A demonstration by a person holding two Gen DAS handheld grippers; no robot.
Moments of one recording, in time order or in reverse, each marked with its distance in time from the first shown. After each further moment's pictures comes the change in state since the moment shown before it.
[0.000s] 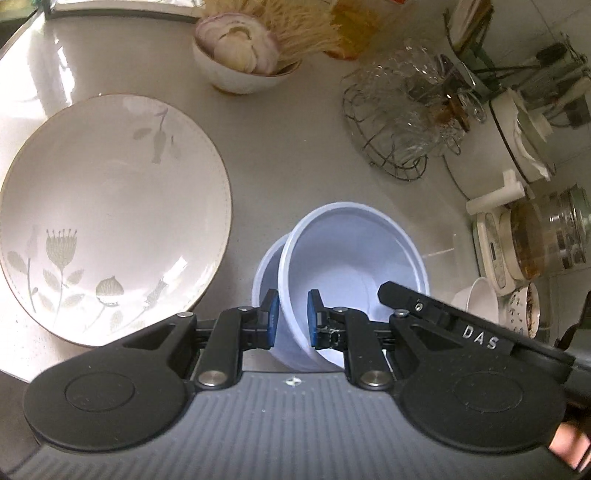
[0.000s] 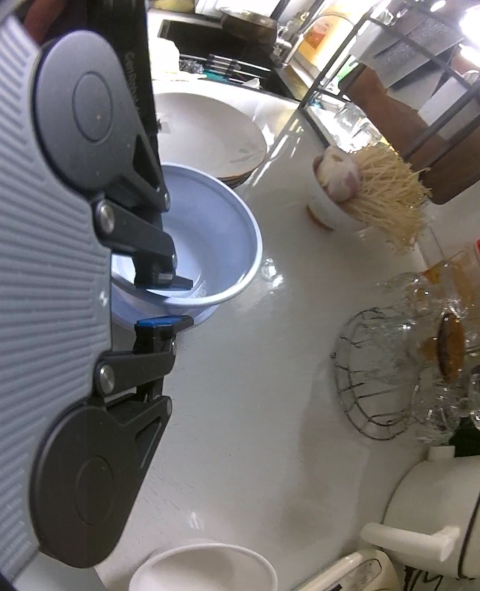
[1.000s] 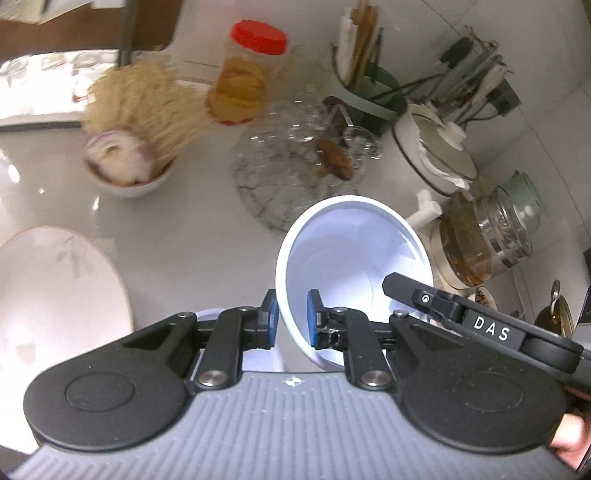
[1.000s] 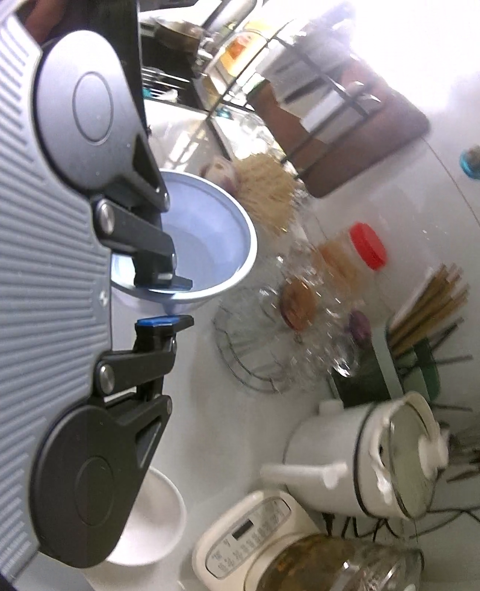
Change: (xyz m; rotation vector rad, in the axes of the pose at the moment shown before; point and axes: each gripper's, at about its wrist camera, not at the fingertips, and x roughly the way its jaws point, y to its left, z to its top) left arm -0.044 -0.085 0.022 0.205 -0.136 -0.099; right arm -0.085 -0.023 0.031 0.023 -0.268 0.003
